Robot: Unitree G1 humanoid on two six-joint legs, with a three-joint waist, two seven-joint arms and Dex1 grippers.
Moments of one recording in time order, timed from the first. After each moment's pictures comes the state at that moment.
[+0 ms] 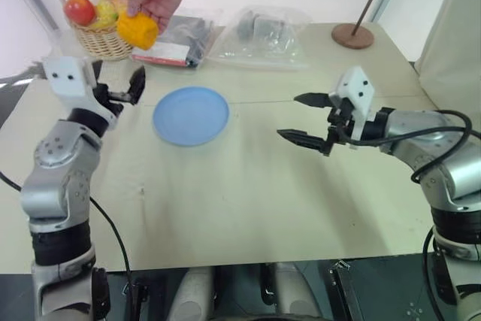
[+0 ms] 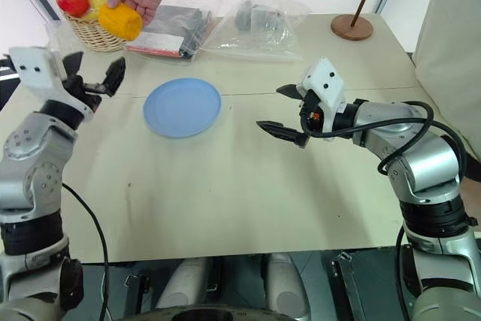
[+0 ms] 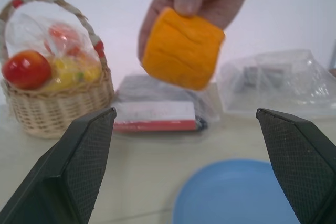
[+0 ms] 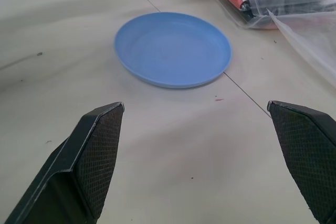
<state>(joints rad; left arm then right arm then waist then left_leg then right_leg) -0.45 0.50 0.34 -0.27 -0.42 0.51 -0.21 -0.56 -0.76 -0.01 -0.36 0.52 0.75 0.81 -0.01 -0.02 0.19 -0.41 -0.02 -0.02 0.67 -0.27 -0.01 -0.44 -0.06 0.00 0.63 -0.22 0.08</state>
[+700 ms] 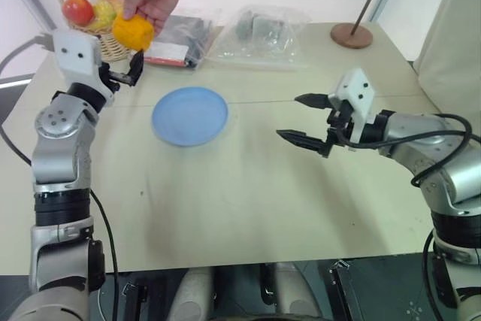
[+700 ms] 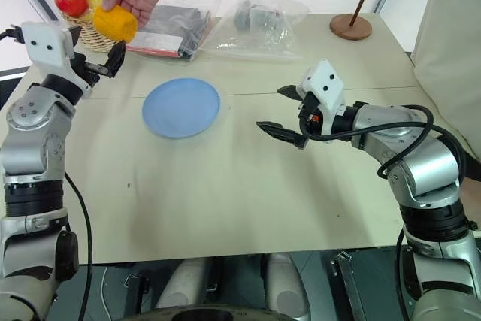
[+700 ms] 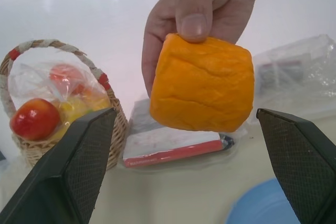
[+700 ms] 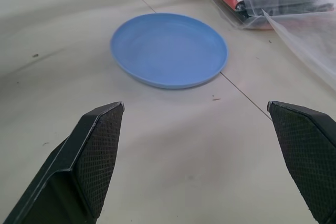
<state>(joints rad) -0.63 0.57 0.24 0.09 -0.23 0.24 -0.35 -0.53 -0.76 -0.02 -0.39 0.53 0.76 0.77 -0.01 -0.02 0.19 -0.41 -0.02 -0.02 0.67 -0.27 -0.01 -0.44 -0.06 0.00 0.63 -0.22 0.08</state>
